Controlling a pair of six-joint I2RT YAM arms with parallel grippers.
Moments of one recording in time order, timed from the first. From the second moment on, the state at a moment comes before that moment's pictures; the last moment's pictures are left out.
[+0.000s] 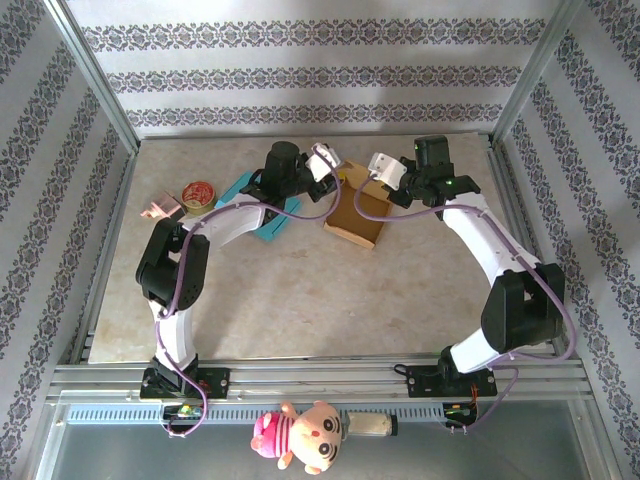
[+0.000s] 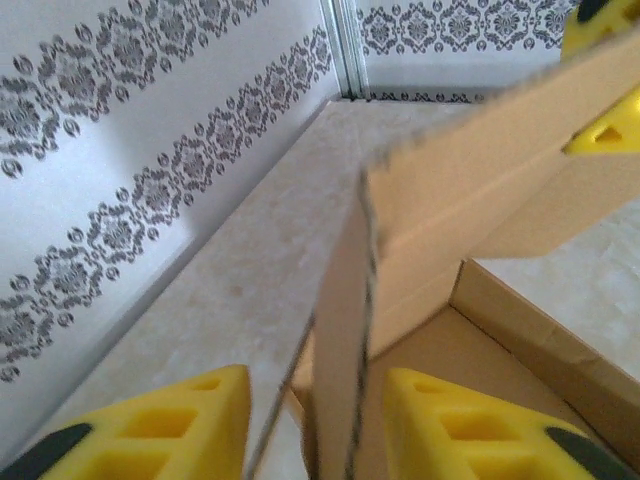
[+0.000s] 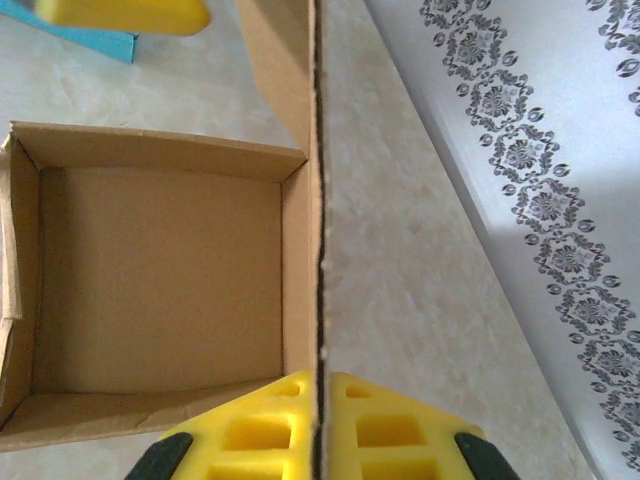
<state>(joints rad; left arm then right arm) -0.48 1.93 1.43 0.20 0.37 0.39 0.21 1.54 1.29 -0.48 -0.25 -0.92</state>
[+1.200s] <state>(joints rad) -0.48 1.98 1.45 0.18 0.36 0.33 0.13 1.60 1.33 -0.66 -0.02 -0.15</state>
